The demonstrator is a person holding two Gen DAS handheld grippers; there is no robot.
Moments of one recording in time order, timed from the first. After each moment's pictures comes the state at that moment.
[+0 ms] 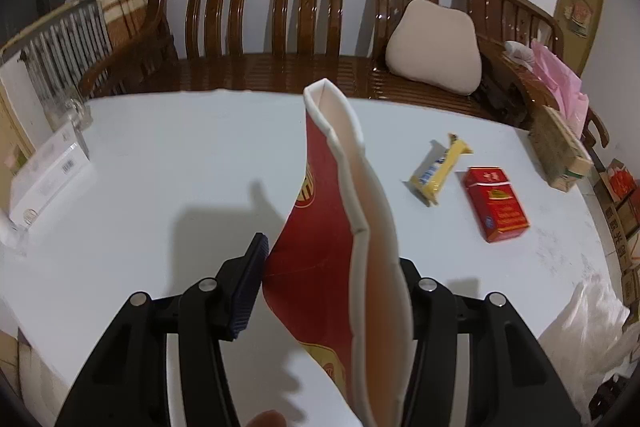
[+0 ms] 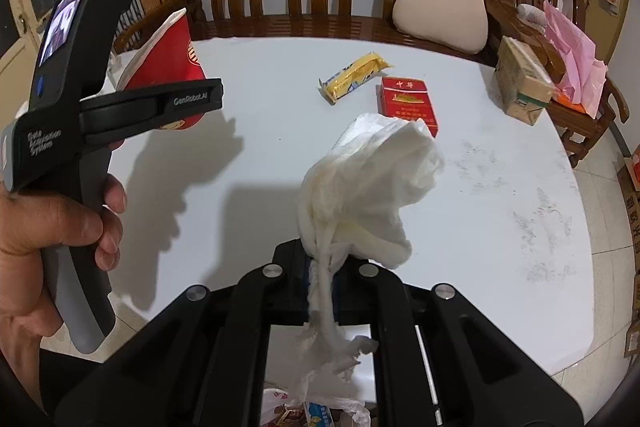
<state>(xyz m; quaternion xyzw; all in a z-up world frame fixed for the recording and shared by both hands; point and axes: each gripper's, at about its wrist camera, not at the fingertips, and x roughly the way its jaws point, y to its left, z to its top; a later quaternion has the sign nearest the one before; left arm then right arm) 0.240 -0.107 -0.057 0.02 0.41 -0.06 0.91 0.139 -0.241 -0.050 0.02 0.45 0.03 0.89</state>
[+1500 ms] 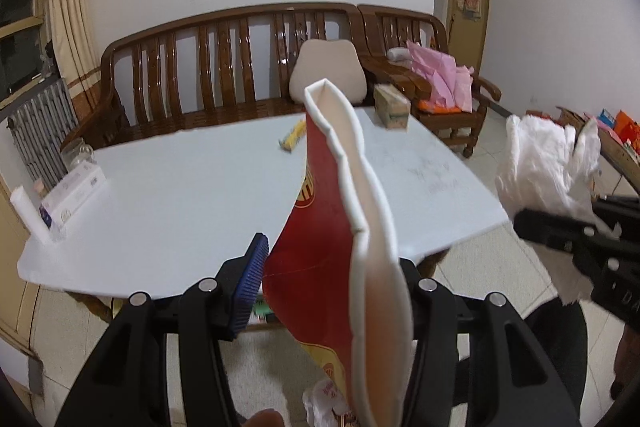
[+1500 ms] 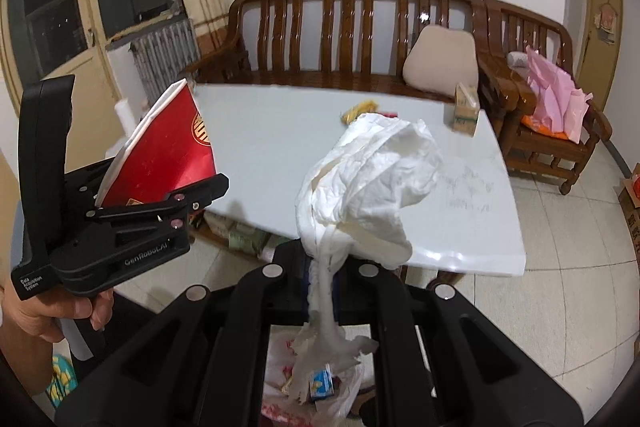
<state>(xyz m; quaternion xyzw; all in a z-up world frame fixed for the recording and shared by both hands) -0.056 -0.118 0.011 0.08 0.32 -0.20 0.92 -0.097 -0.274 0.053 0.02 0.36 0.08 0.93</state>
